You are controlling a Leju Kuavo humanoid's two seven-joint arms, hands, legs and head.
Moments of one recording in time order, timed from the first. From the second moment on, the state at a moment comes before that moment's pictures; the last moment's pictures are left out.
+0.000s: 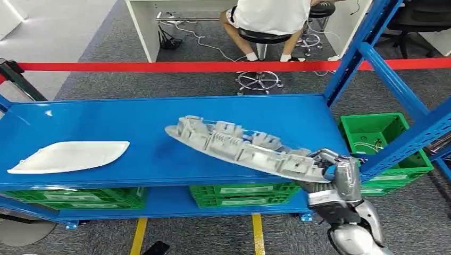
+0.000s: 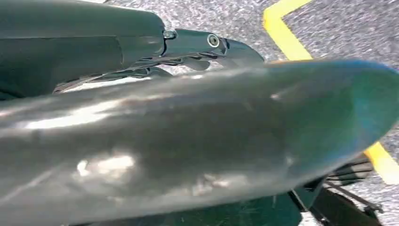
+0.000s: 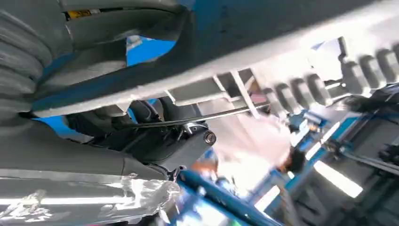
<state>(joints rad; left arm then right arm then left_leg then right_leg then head) -0.05 -0.05 -0.56 -0.17 0.35 0.08 -0.15 0.01 -0.07 0.28 -1.62 0.43 -0.52 -0.37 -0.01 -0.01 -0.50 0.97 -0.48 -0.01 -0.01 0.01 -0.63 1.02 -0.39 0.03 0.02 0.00</state>
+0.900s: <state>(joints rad) -0.05 -0.06 -0.56 -0.17 0.34 0.12 -0.33 0.10 -0.07 0.14 -1.83 -0.09 -0.12 -0.40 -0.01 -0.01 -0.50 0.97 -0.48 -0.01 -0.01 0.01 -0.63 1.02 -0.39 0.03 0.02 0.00</state>
